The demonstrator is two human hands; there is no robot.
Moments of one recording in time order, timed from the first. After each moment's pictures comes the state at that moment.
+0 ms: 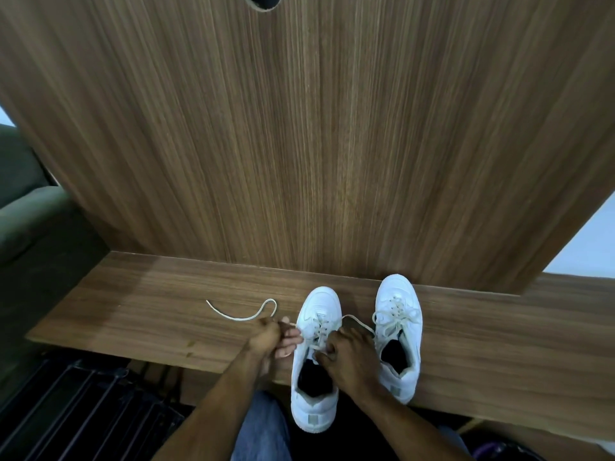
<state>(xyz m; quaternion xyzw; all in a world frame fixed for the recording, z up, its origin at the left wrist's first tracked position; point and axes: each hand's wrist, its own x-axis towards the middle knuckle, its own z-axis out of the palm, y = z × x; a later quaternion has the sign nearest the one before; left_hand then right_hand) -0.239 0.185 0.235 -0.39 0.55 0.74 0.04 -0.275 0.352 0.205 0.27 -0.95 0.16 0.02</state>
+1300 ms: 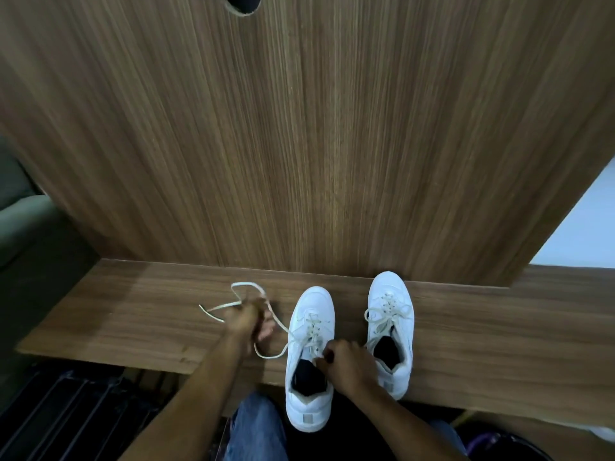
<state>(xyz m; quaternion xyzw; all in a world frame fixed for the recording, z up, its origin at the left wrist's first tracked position) -0.249 0.160 0.257 -0.42 0.54 0.73 -0.07 -0.268 0.363 0.217 0.19 -0.95 0.22 -0.13</state>
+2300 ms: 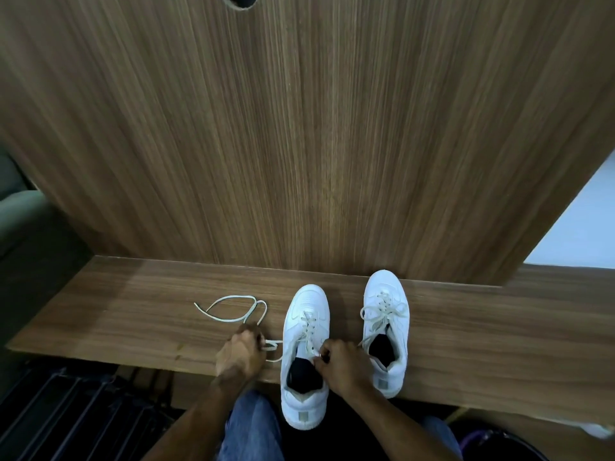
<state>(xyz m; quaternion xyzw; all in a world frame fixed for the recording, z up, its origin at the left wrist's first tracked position) -0.215 0.163 0.204 -0.33 0.91 0.22 0.07 -0.264 0.363 0.206 0.17 -0.95 0.24 -0.12</state>
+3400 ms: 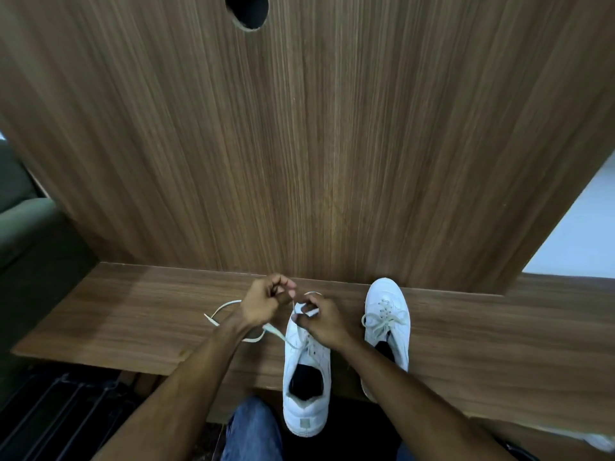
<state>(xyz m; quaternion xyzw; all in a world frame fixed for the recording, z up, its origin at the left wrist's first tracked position) -0.273 0.163 0.290 -0.09 0.83 0.54 -0.07 -0.307 0.320 0.264 0.23 -0.83 0.48 -0.16</state>
